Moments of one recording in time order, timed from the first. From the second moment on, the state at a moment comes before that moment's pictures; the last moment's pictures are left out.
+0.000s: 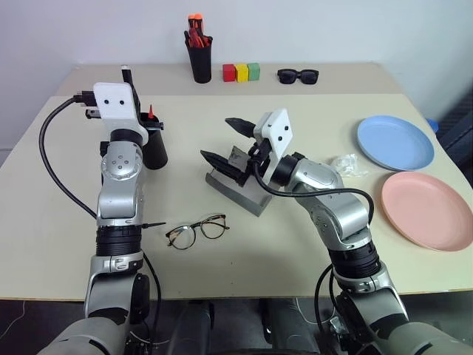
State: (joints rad) left arm -0.65 0.27 0.20 0.08 0.01 0.19 0.07; right arm -0.60 -0.20 0.19 -0.23 0.31 0.45 0.58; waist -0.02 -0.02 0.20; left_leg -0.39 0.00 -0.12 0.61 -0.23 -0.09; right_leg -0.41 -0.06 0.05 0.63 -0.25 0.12
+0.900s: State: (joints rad) left arm -0.55 0.39 0.12 -0.13 -0.20 0.27 -0.35; right arm -0.51 -0.44 0.13 -0.28 0.33 0.49 0.70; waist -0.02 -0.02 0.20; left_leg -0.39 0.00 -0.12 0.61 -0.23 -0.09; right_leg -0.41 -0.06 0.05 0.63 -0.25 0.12
